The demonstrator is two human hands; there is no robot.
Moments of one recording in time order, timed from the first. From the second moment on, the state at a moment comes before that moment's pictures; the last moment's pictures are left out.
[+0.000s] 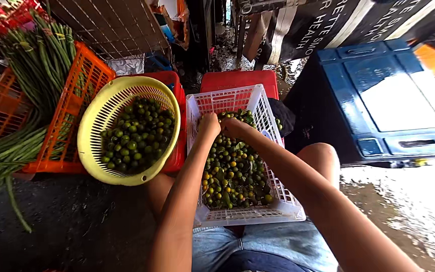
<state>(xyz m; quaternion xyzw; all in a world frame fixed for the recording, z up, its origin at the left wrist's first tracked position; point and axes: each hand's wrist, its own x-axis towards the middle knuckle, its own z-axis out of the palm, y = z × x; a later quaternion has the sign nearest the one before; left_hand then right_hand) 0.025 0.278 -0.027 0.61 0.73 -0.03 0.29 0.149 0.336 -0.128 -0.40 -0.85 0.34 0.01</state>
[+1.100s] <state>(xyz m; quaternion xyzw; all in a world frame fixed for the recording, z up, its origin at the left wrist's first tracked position) 0.011 0.229 -0.031 0.22 0.58 0.55 0.56 0.142 0.336 -0.087 -0.46 -0.84 0.26 -0.15</state>
